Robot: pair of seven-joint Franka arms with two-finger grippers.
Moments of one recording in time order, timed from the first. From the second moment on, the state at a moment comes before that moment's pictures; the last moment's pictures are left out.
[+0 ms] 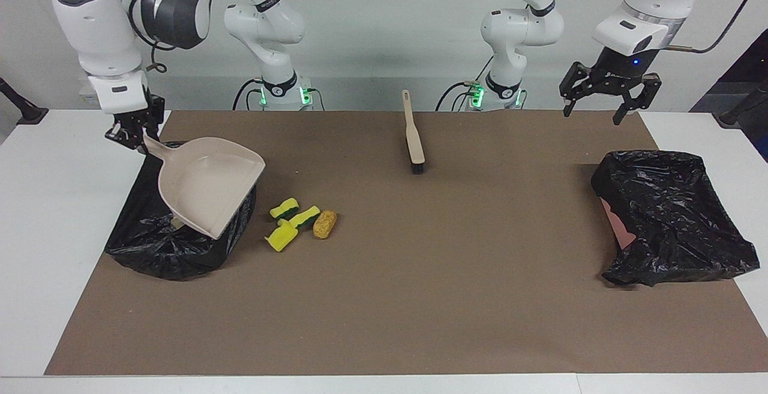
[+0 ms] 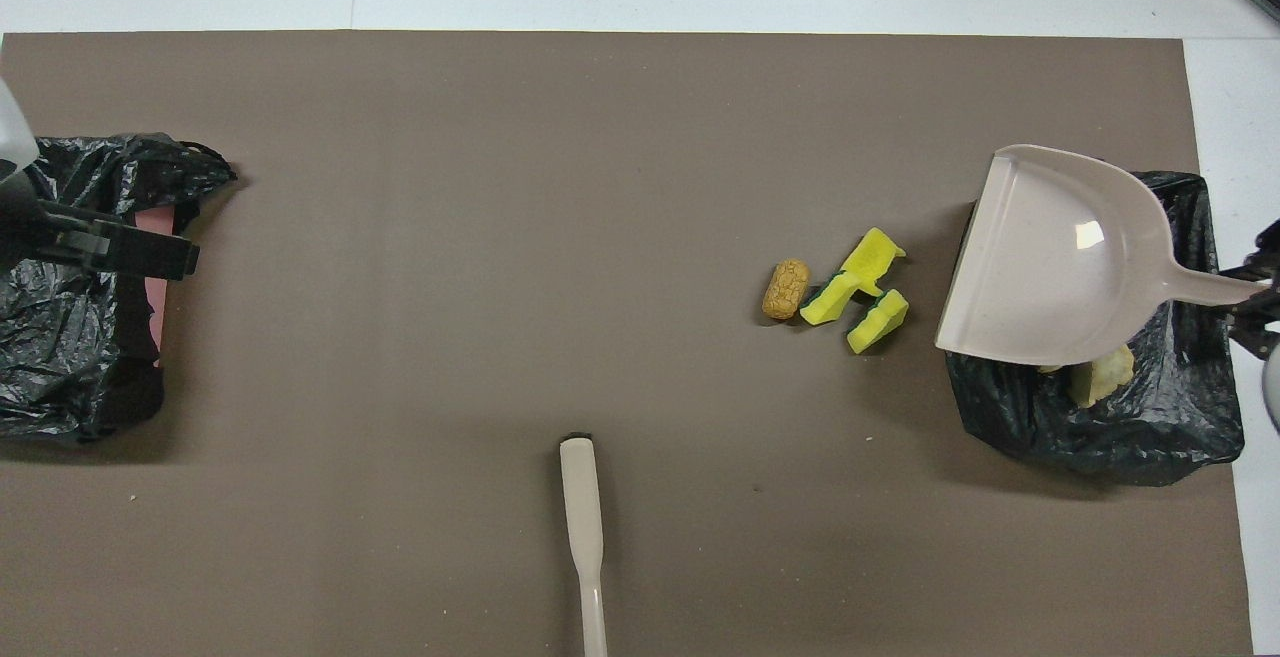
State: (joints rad) left arm -0.09 -0.05 -0.06 -1.54 -0.02 1.60 0.14; right arm -0.15 -0.06 0.01 -1.87 -0.19 1.87 -1.28
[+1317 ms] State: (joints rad) left arm -0.07 -0.05 -0.05 -1.54 -0.02 1.60 0.14; right arm 0.46 0.21 0.02 -1.77 -0.02 2.05 0.45
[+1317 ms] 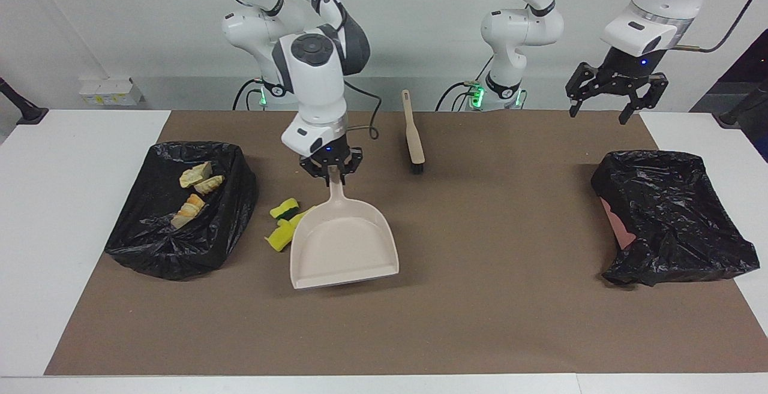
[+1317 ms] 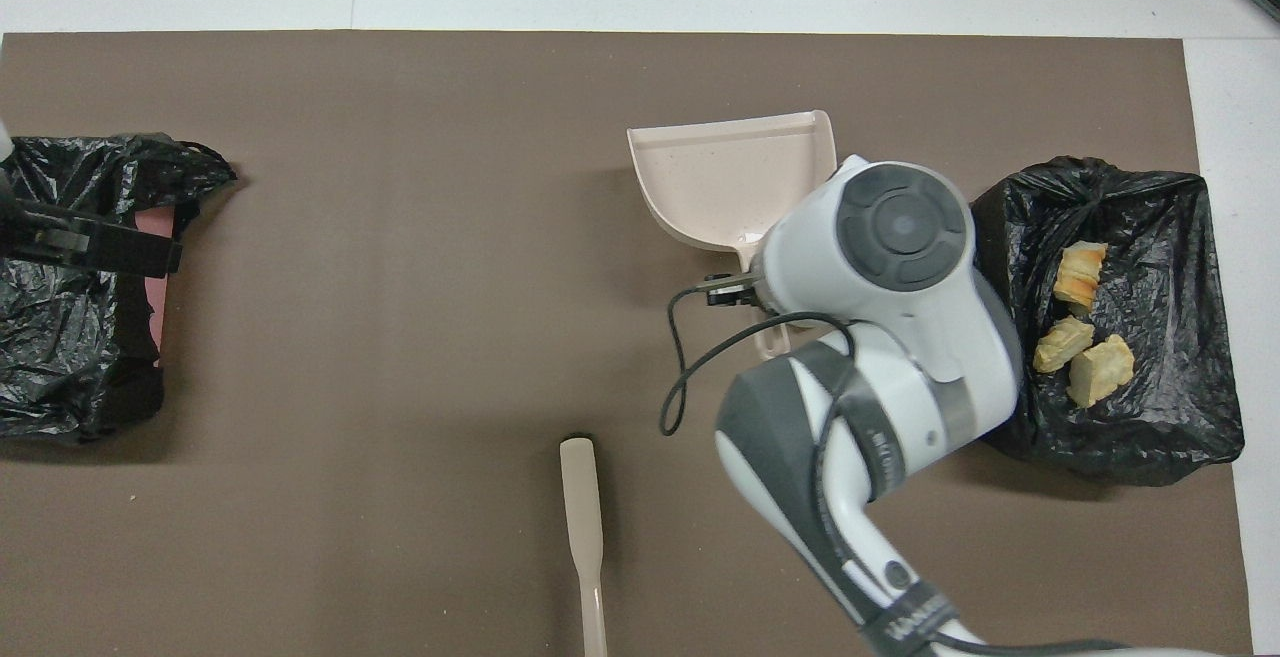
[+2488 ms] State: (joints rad) left arm -0.07 -0.05 -0.05 -1.54 -0.02 1.60 0.14; right arm 0.67 0.53 0.01 -1.43 -0.05 2.08 0.82
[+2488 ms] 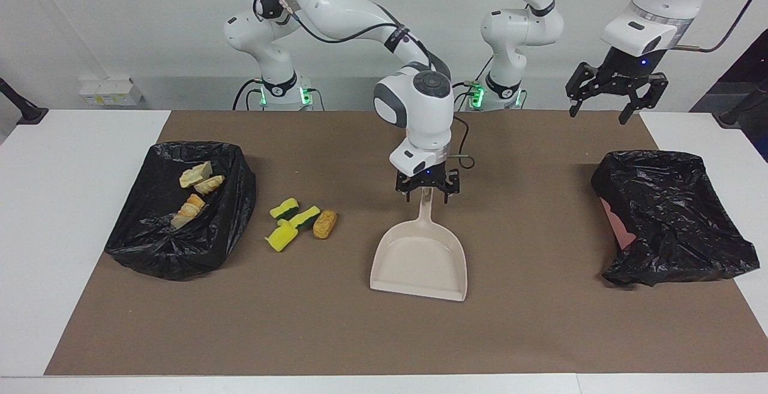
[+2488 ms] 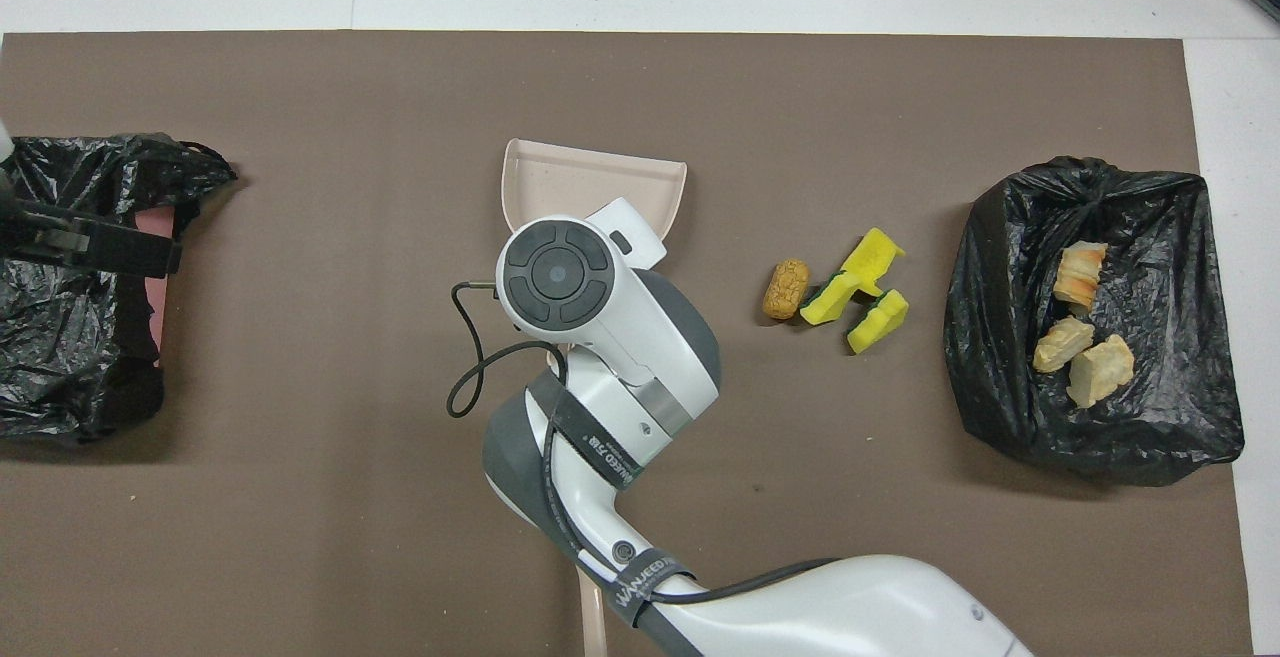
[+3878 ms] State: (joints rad) left arm -0.14 -0.05 -0.10 -1.55 -0.03 1.58 0.12; right arm 0.38 0.05 0.01 -1.76 0.10 1.78 0.19
